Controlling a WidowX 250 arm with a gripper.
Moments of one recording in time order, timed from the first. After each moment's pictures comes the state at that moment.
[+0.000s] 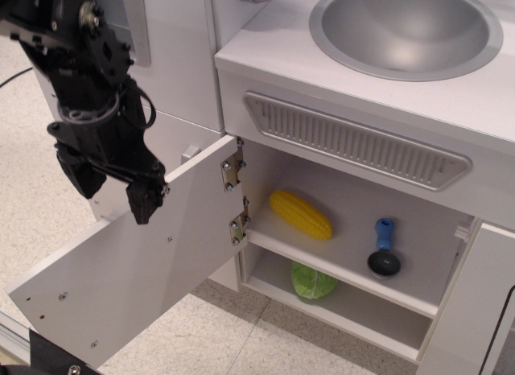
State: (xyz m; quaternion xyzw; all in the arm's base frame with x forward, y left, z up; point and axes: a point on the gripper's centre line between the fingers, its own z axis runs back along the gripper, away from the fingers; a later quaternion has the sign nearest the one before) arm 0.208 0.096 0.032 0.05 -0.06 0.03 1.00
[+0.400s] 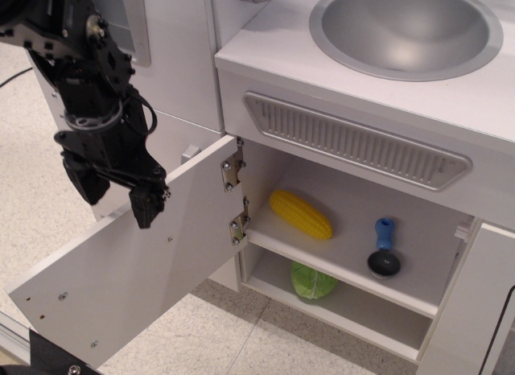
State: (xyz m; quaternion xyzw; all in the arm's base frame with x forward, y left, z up) arm 0.212 0.100 0.015 0.03 -0.04 0.04 1.00
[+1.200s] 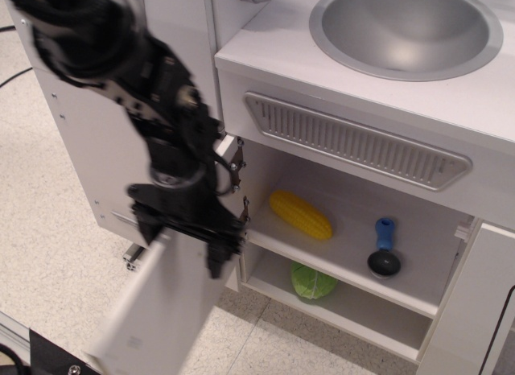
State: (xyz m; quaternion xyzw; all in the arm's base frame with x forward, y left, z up) arm 0.215 0.016 -0.013 0.01 -0.03 0.04 1.00
